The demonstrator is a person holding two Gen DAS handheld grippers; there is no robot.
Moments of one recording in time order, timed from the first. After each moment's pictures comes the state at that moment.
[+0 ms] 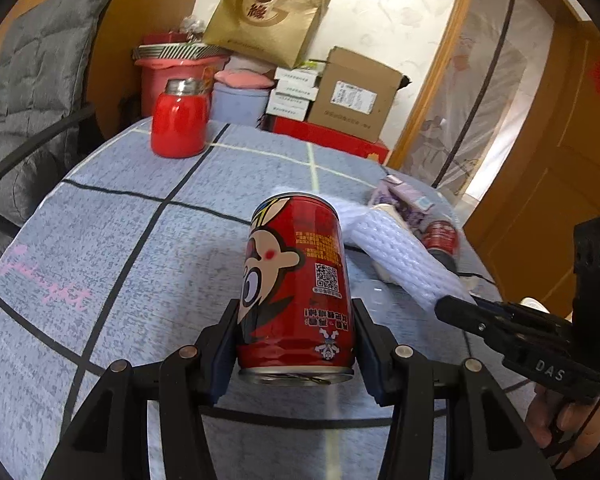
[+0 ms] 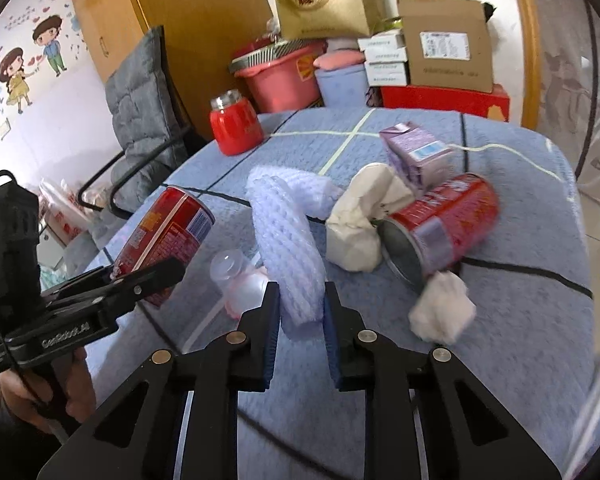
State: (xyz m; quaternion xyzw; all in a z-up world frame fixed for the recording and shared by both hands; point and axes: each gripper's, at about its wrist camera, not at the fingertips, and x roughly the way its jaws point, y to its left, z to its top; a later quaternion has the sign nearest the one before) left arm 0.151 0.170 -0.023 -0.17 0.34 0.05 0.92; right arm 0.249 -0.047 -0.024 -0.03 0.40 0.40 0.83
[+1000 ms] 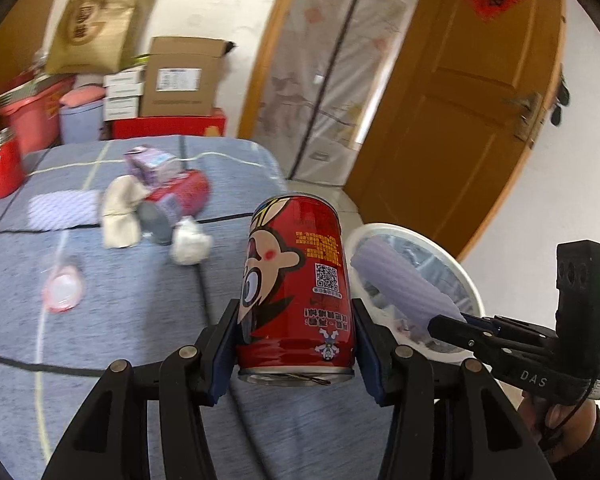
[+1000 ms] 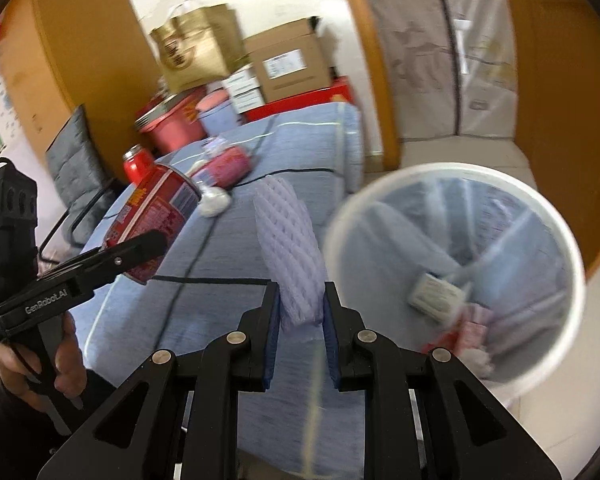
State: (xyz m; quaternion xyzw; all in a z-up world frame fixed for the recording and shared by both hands) left arm 0.149 -0.040 0.001 -0.10 0.35 -0.15 0.92; right arm 0.168 -0.283 -0.011 0.07 0.40 0.23 0.88
